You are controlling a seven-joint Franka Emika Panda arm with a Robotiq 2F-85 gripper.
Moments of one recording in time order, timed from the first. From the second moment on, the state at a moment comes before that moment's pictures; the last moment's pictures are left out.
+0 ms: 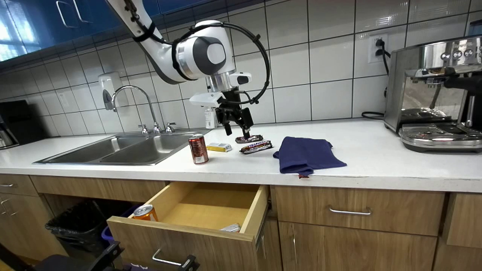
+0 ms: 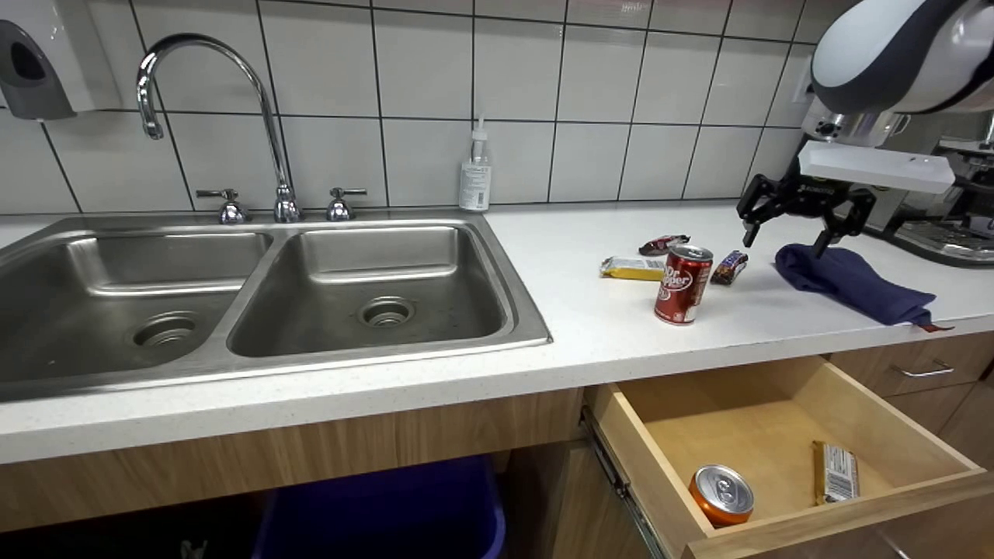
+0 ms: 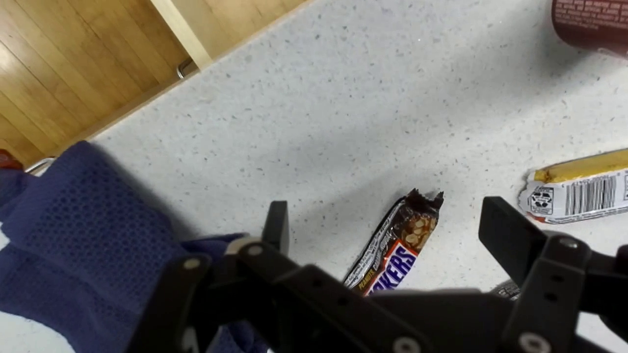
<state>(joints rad) -0.02 0.27 -0.15 -2.18 0.03 2.61 0.27</state>
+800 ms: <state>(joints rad) -0.02 0.47 -0.16 -1.93 0.04 2.56 0.42</state>
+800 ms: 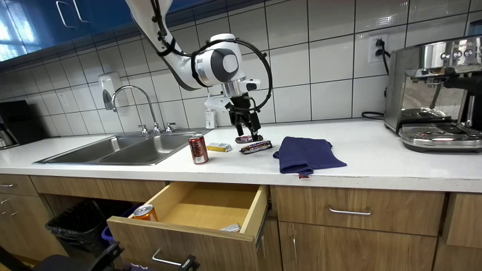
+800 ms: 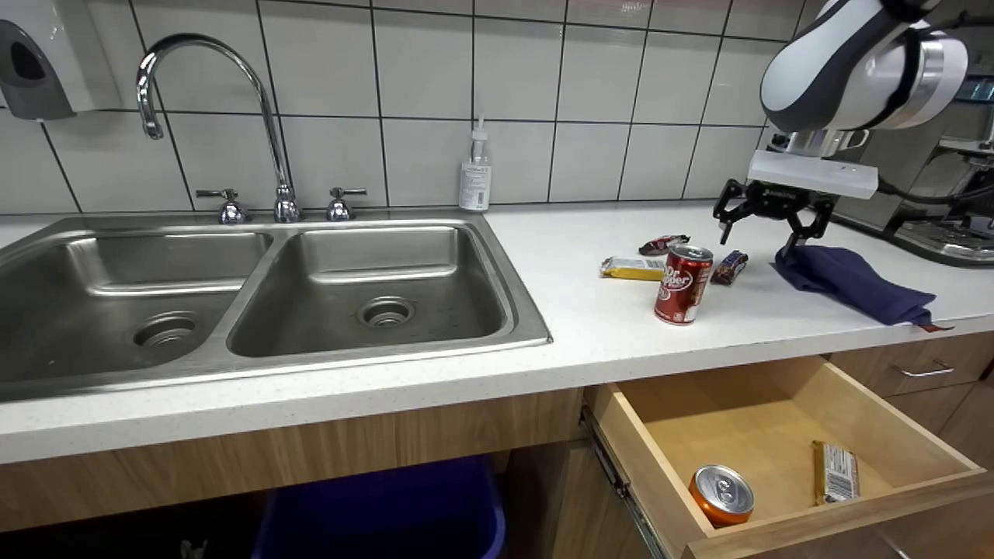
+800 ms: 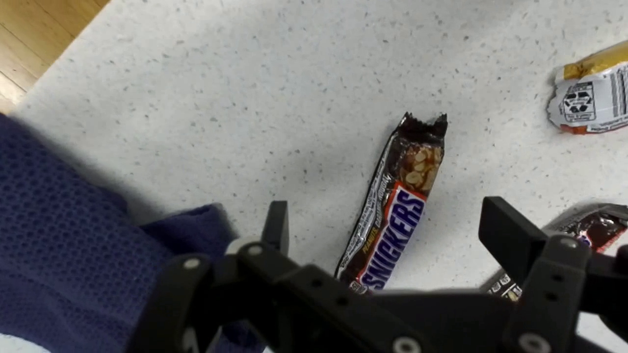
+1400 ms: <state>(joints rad) -0.02 0.48 -0.16 -1.91 0.04 2.55 0.42</state>
